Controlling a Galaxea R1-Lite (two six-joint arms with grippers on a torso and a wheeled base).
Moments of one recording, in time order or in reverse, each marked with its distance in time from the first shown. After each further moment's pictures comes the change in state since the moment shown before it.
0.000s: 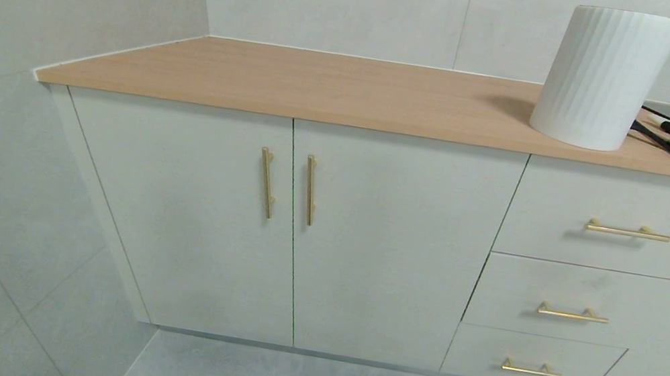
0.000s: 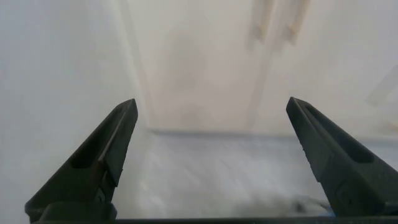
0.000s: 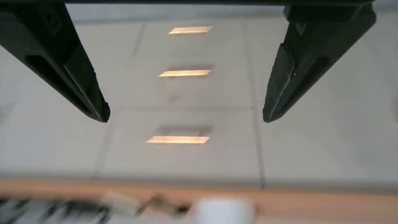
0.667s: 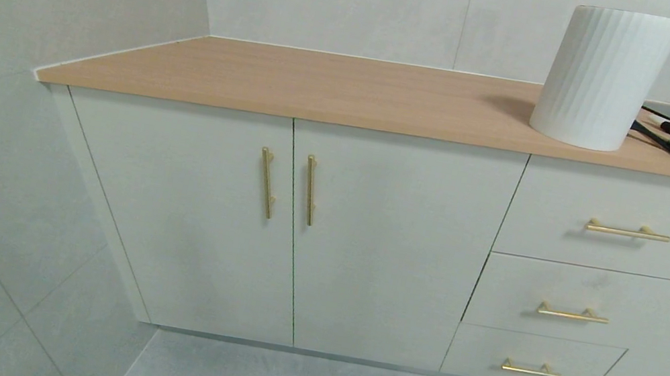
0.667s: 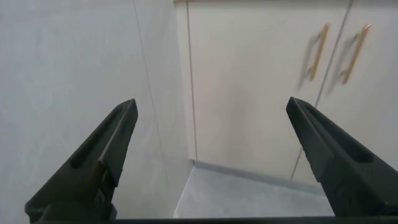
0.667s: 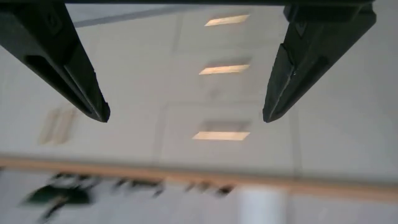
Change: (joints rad) left arm 0.190 -0.260 0.179 -0.090 -0.004 0.063; right arm -0.196 -0.440 0.170 0.226 0.146 0.010
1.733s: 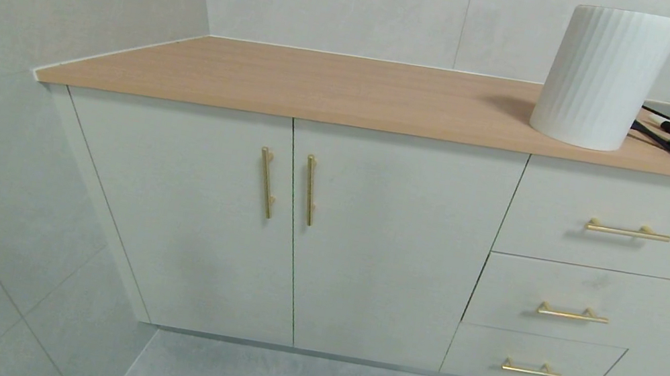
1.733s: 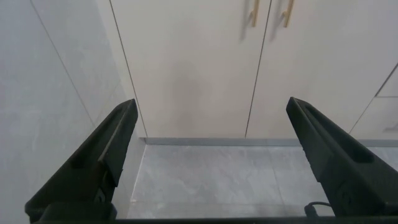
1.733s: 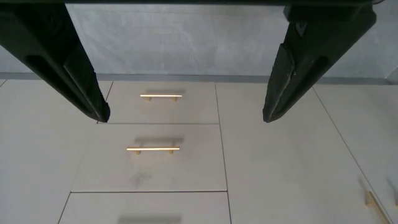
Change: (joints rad) left arm 0.002 -0.011 0.267 -0.144 -0.263 -0.052; right arm 0.000 -0.014 0.125 0.161 0.183 0.156
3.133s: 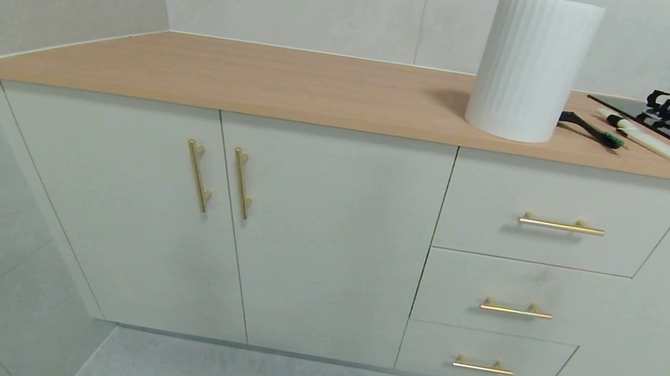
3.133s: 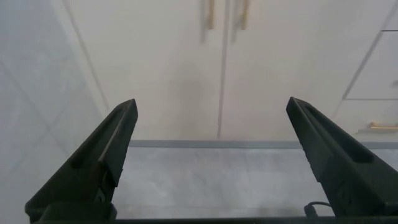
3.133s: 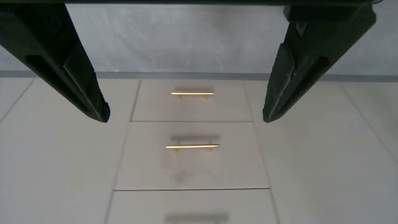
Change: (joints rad) left arm 0.000 -0.001 0.000 0.000 0.000 0.000; right arm -0.001 0.001 0.000 0.001 -0.003 0.000
